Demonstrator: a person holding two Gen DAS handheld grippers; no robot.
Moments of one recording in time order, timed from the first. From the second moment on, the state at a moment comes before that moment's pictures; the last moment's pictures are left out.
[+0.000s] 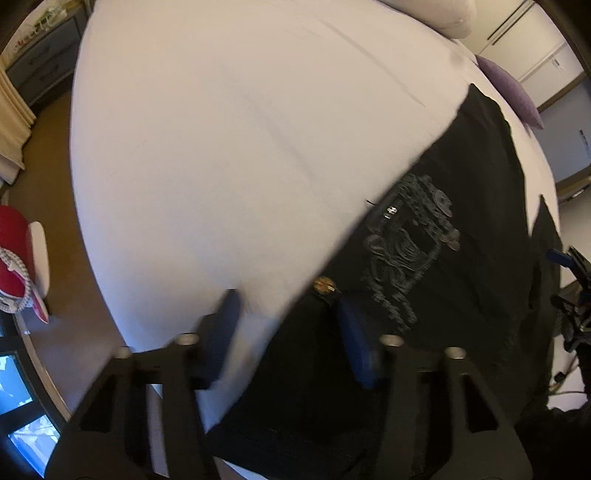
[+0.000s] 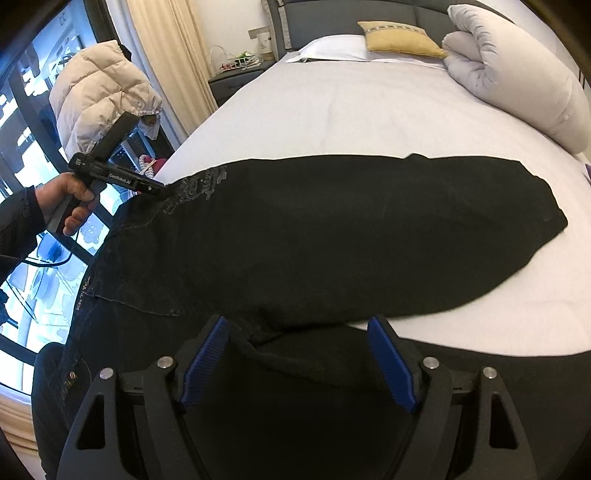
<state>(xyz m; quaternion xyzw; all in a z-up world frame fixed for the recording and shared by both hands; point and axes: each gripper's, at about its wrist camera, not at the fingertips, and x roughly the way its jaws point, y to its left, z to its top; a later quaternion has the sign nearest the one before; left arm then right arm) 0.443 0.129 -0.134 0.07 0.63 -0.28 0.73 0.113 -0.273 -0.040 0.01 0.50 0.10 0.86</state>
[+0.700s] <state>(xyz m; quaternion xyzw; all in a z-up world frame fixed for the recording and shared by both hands) 0.337 0.119 -0.074 0.10 0.47 -0.24 0.84 0.250 -0.145 -0.006 -0.27 0.43 0.28 0.81</state>
